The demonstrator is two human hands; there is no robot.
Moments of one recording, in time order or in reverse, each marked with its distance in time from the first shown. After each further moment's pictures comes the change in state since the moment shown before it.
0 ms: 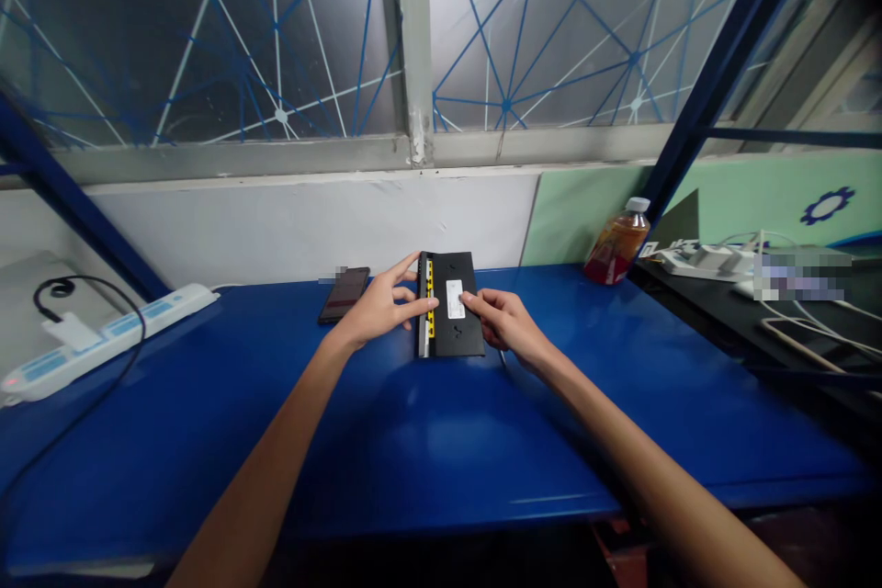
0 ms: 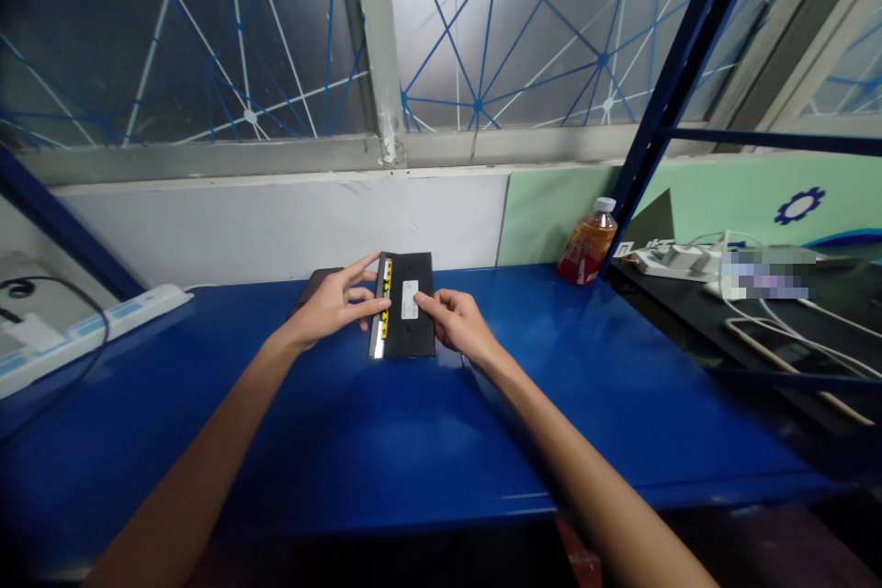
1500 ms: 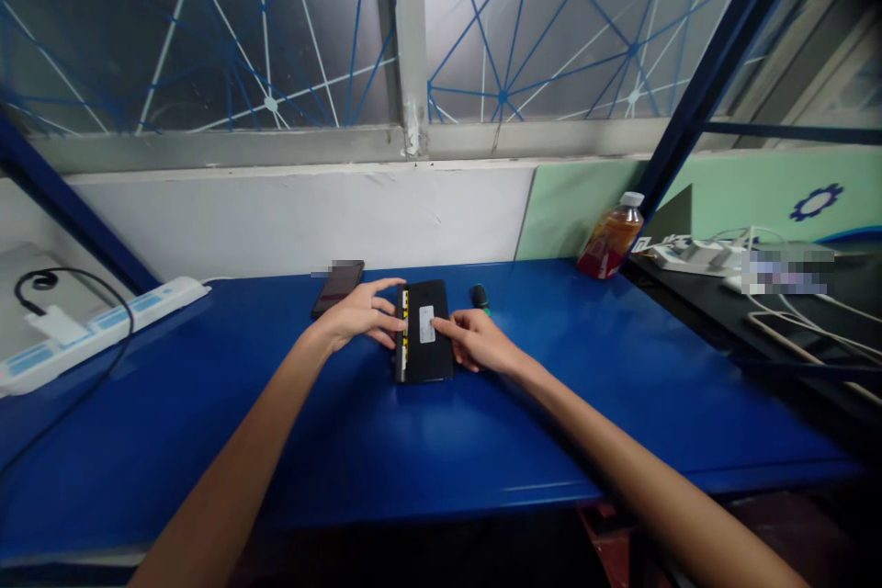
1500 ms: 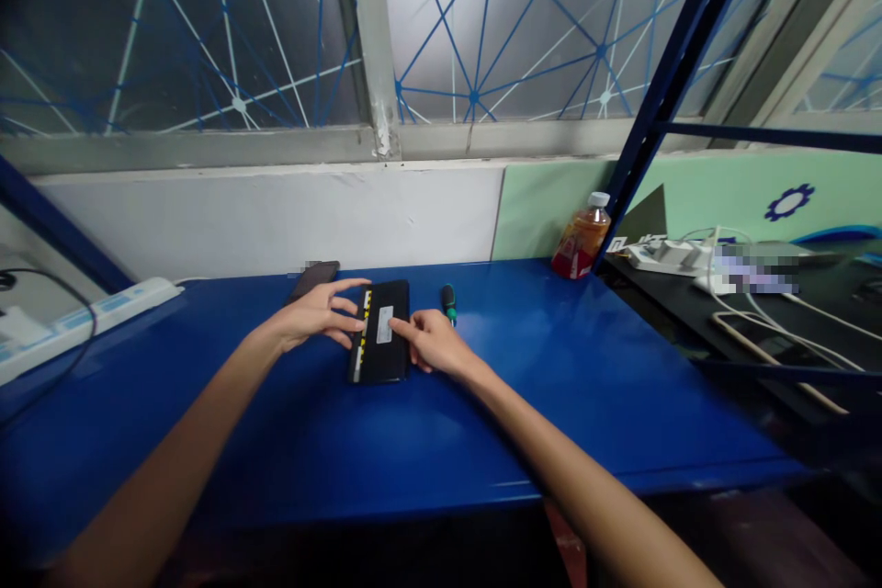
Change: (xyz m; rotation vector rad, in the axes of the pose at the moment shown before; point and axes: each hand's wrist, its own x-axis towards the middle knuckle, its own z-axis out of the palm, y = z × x) left_hand -0.008 -0.021 -0.025 -0.054 -0.113 -0.450; right_hand 0.001 0.033 0.014 -0.216 -0.202 0.087
